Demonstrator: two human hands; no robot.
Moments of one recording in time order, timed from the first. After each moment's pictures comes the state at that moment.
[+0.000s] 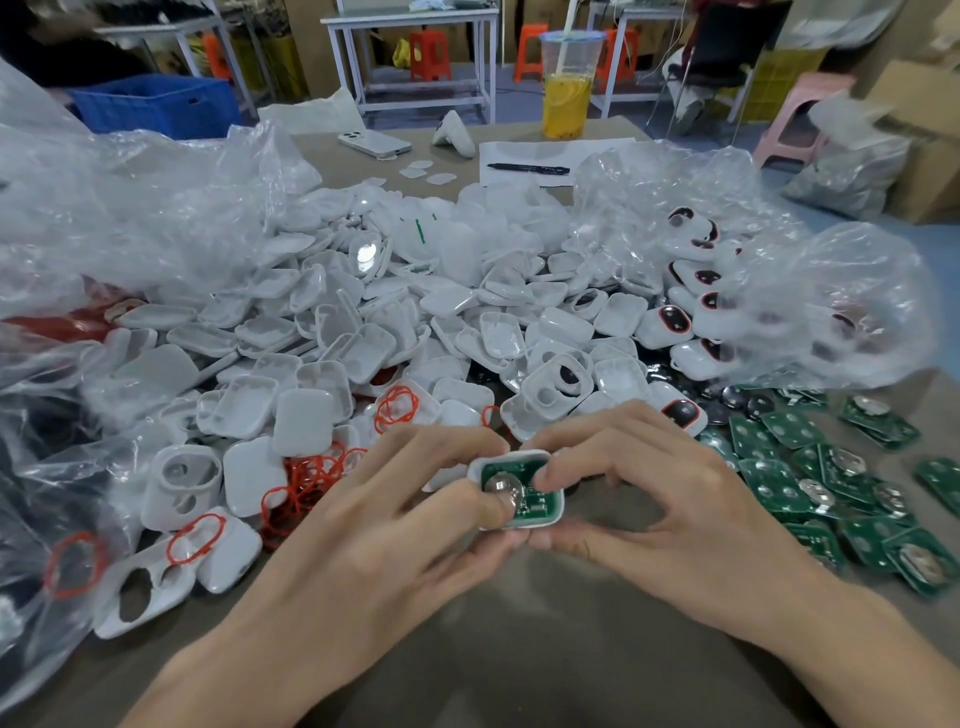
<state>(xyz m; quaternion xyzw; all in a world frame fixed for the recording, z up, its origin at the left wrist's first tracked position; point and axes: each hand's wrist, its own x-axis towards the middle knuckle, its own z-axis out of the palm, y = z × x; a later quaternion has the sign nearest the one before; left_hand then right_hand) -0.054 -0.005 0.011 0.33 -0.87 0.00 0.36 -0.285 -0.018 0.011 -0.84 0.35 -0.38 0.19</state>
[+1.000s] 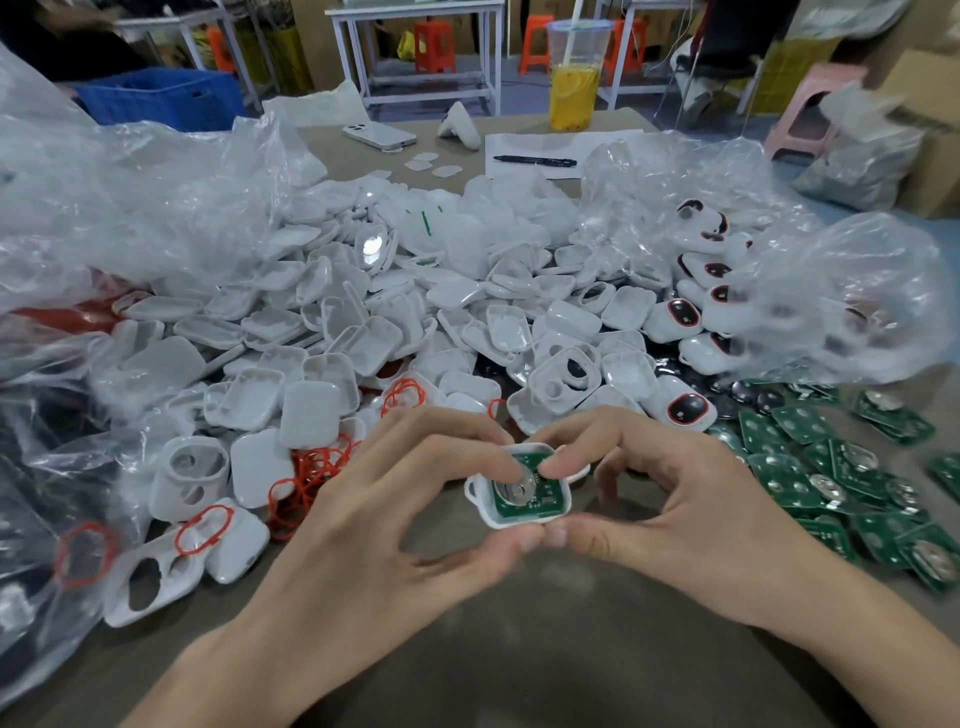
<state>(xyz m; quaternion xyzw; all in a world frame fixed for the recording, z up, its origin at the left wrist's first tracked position) -0.056 0.000 0.012 0.35 -0.82 -0.12 0.43 -0.287 -0.017 0.009 -0.74 0.38 -0.36 0.42</state>
